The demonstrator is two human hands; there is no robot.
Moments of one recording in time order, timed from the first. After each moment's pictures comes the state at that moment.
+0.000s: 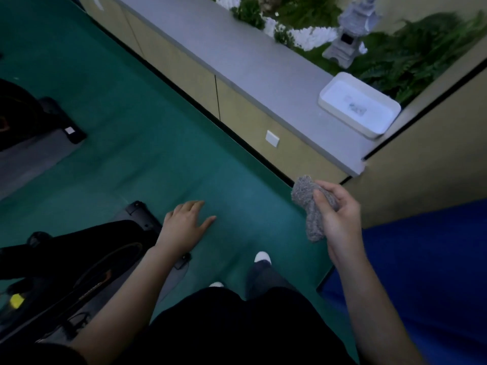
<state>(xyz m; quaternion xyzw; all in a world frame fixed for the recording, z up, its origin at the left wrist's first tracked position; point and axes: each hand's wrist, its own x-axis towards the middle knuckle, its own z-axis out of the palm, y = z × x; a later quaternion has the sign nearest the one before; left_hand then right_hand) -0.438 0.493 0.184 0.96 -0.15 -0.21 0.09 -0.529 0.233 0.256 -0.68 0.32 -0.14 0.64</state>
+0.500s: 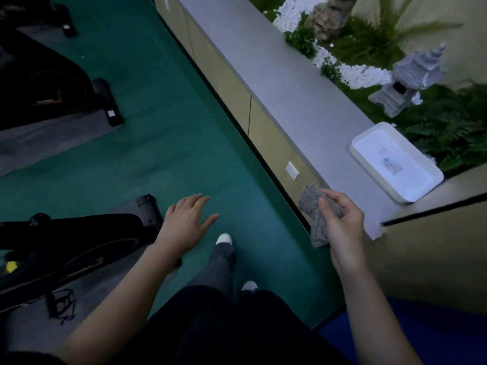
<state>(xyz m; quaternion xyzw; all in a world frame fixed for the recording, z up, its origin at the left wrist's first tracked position) -0.367 0.422 0.206 0.98 -0.05 -0.16 0.11 -0.394 0.141 0.253 -0.71 0.25 -0.05 0.66</state>
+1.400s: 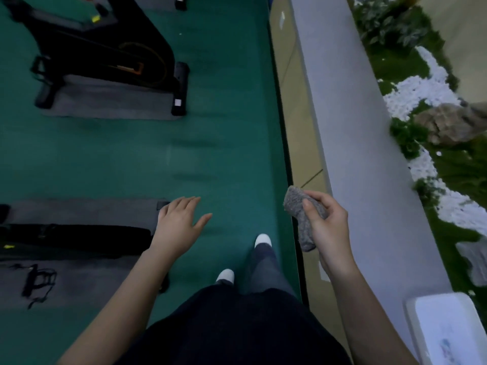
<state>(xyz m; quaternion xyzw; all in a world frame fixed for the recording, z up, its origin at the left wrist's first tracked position) -0.134 0.559 0.184 0.94 0.23 -0.12 0.20 -0.026 0.316 0.260 -0.81 0.02 0.12 0.57</state>
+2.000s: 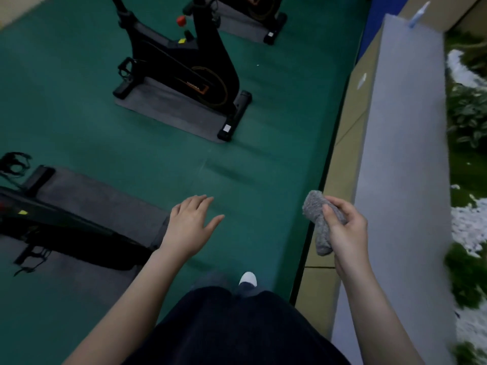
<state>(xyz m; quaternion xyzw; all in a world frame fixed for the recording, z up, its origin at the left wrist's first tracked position) 0.070 0.582 0.201 0.90 0.39 -0.05 0.19 0.268 0.394 0.253 -0.79 -0.10 0.20 0.57</state>
